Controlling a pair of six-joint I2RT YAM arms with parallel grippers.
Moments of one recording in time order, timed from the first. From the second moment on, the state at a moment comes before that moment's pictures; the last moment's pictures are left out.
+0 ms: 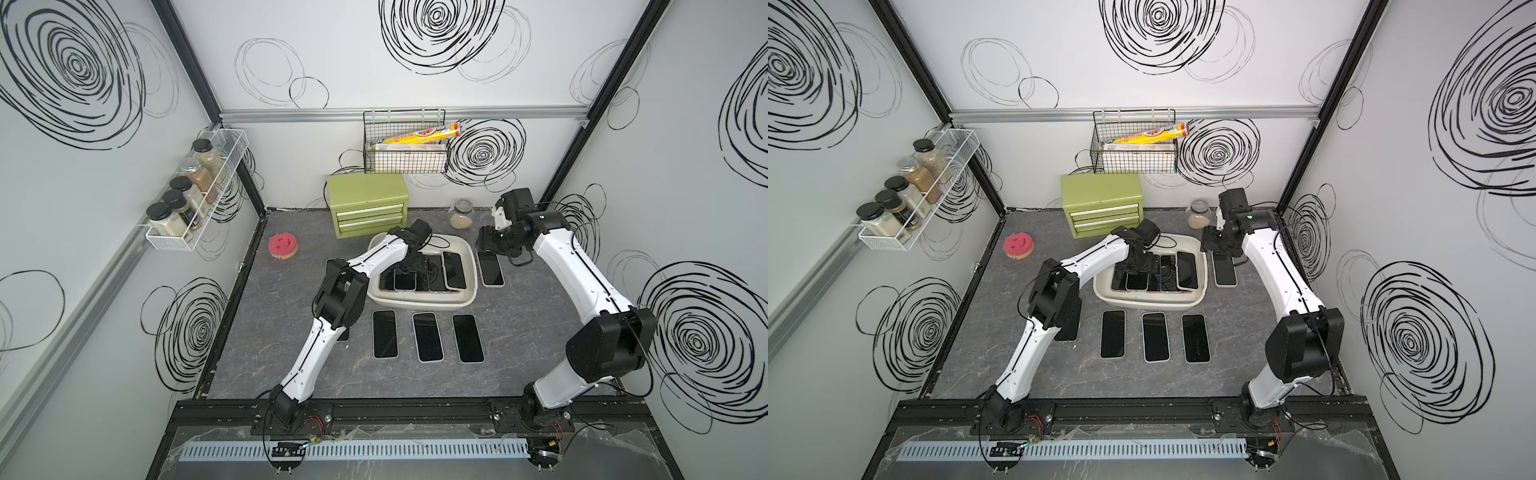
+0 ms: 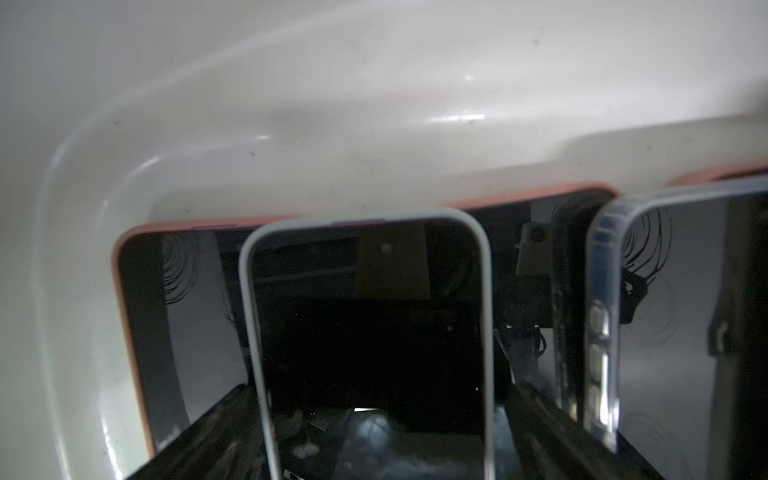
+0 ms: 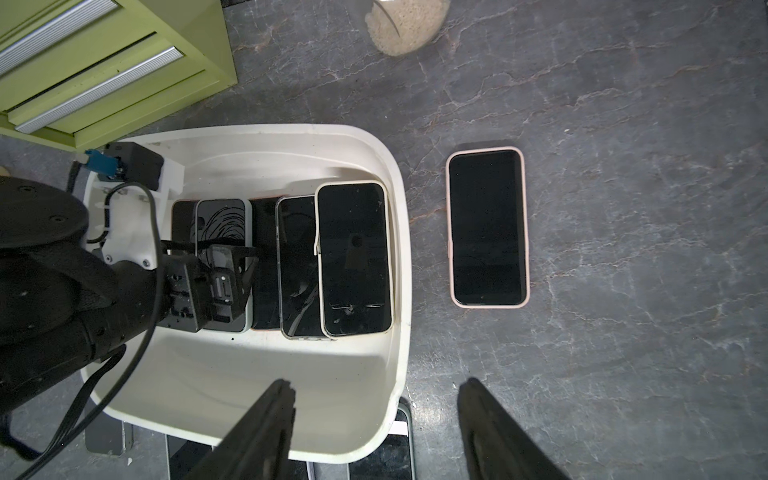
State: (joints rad) left arm -0.61 2.46 2.15 -0.96 -0.13 -0.51; right arm 0.21 1.61 1.59 -1.02 -0.07 0.31
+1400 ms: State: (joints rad) left arm -0.52 2.30 2.17 -0.97 0.01 -0.53; right arm 0.28 1.47 1.10 -0.51 -0.74 0.44
